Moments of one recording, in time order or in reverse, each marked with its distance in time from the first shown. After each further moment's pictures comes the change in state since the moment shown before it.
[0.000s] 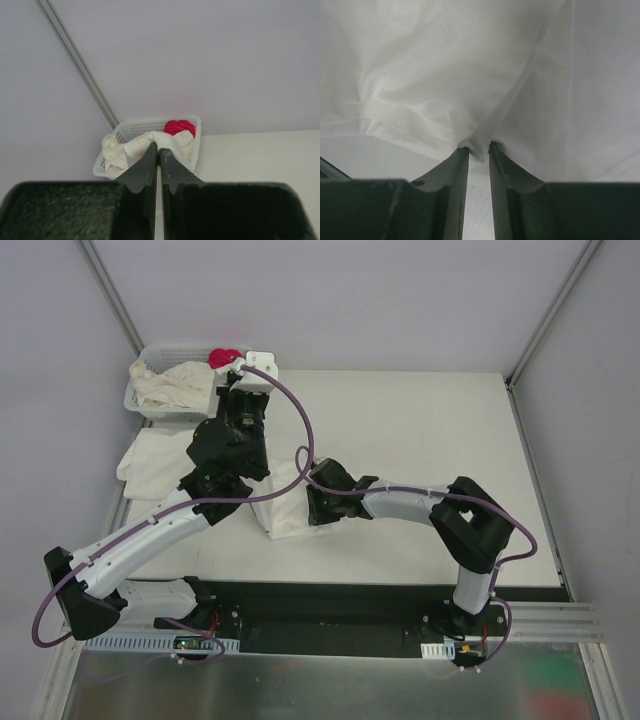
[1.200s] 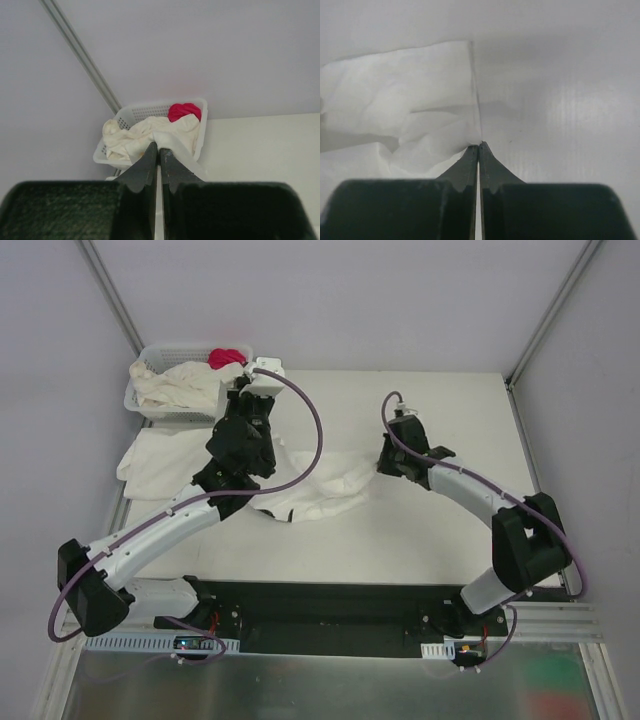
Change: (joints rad) left arm 0.060 0.043 -0.069 0.005 0.002 -0.065; right arm -0.401 -0.248 -0.055 -0.060 0.162 -0.039
